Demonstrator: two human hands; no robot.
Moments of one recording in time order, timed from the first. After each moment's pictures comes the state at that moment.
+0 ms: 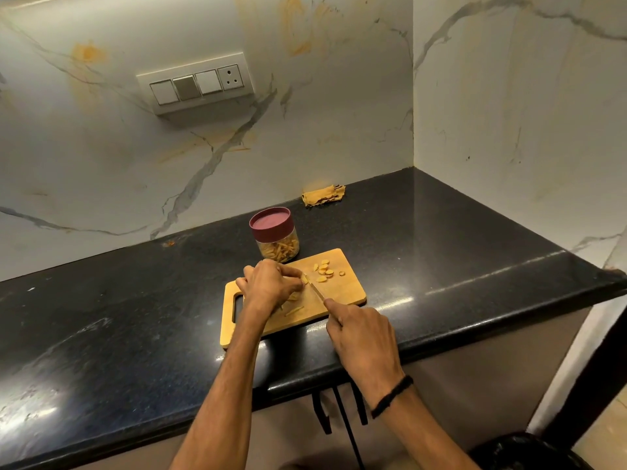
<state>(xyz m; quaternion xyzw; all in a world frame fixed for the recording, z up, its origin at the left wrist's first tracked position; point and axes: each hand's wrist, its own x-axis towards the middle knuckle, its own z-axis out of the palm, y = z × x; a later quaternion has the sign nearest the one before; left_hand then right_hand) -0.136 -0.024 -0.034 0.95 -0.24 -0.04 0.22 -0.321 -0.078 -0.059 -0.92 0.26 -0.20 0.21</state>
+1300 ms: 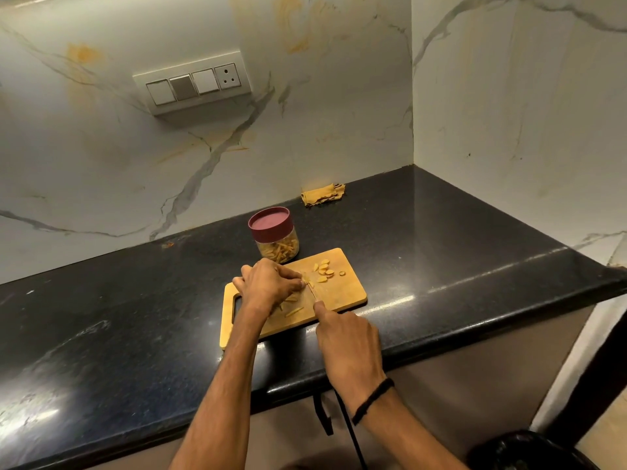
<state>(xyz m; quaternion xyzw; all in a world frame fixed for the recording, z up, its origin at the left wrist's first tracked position) -0.133 -0.023 -0.032 0.95 -0.24 -0.03 0.19 -0.307 -0.060 -0.056 -0.94 0.26 -0.16 0.15</state>
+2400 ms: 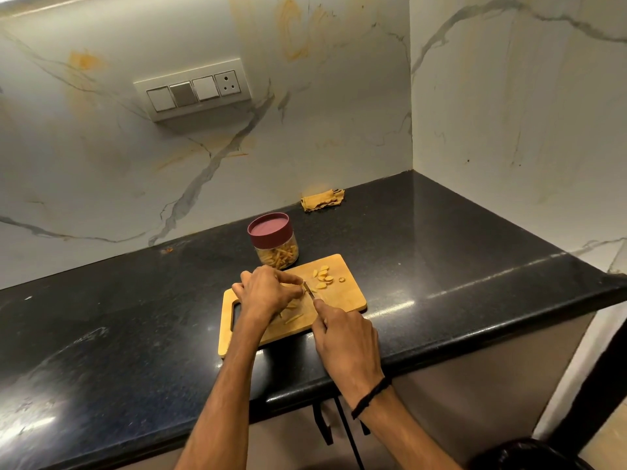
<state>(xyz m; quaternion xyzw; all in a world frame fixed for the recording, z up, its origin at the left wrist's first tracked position) -0.133 -0.023 -0.035 0.95 -0.25 -0.02 0.18 -0.300 -0.068 -0.053 -0.90 0.27 -0.21 0.27</state>
